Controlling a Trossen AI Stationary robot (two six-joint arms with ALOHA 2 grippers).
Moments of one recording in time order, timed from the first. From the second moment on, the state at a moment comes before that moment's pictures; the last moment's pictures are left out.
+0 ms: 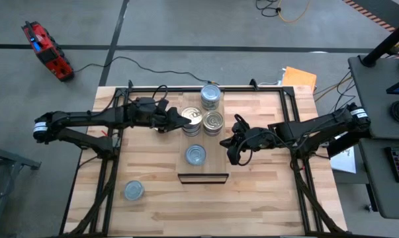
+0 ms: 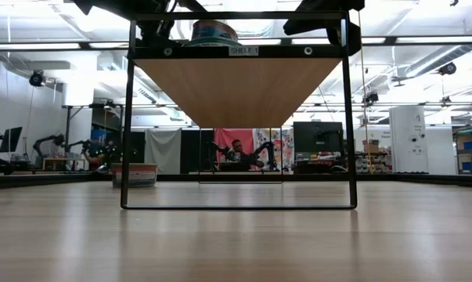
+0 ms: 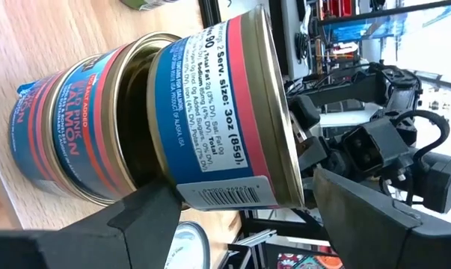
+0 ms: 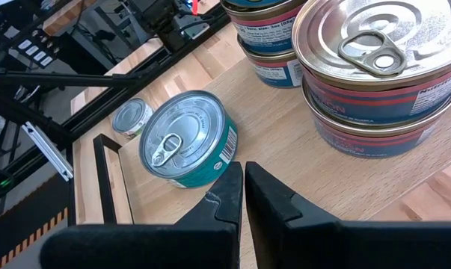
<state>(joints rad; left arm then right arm) 0.17 1.14 0.89 -0.10 0.07 -1.33 0.19 1.29 1.02 -0.30 0.29 0.73</state>
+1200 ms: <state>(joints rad) 0.17 1.13 0.89 -0.09 0.15 -1.43 0.19 1.29 1.02 -0.30 0.29 0.72</state>
